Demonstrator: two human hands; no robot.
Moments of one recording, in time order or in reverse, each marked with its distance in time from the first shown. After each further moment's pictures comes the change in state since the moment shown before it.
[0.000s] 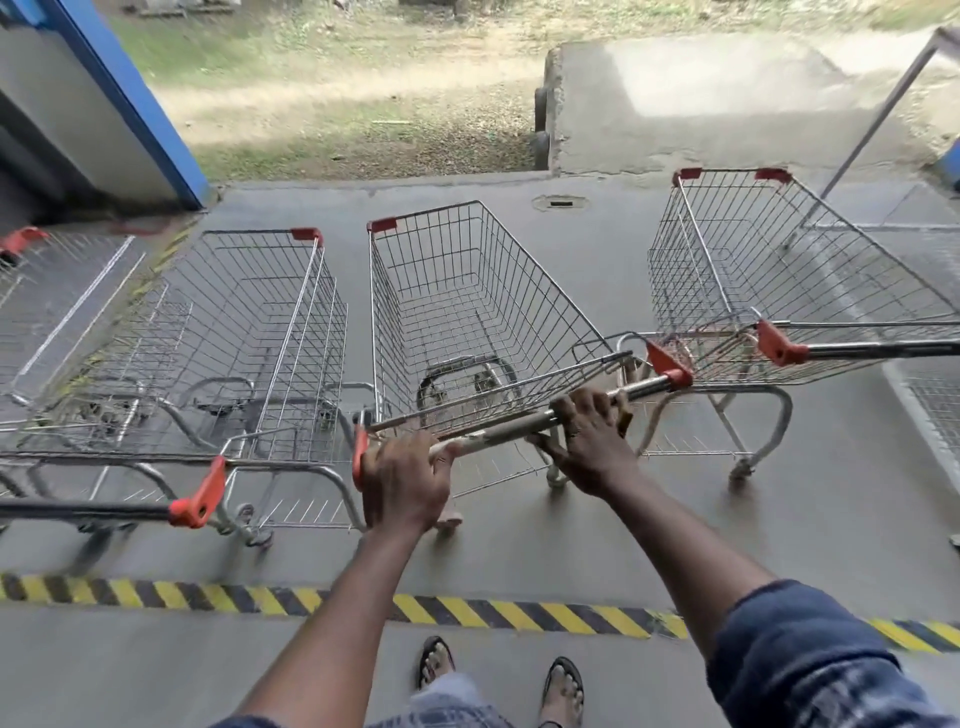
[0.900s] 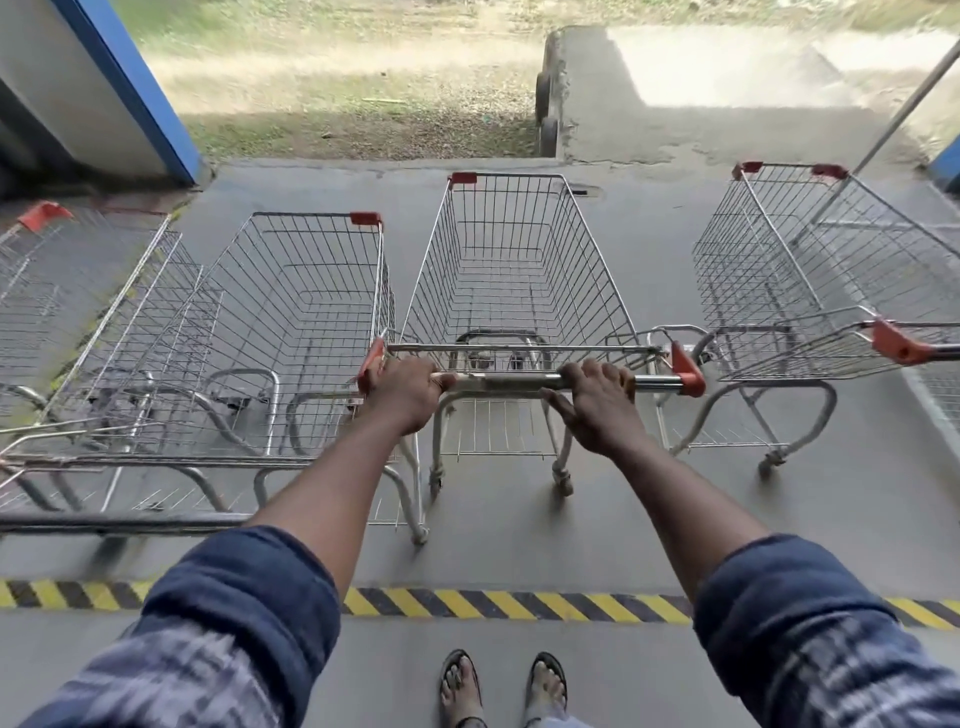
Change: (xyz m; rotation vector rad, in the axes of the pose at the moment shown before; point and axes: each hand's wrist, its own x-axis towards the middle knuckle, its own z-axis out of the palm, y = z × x) left_hand 0.152 -0.192 -0.031 -0.120 -0.373 0.043; right_hand 0.092 -0.158 0.049 -0.136 -0.006 0.112
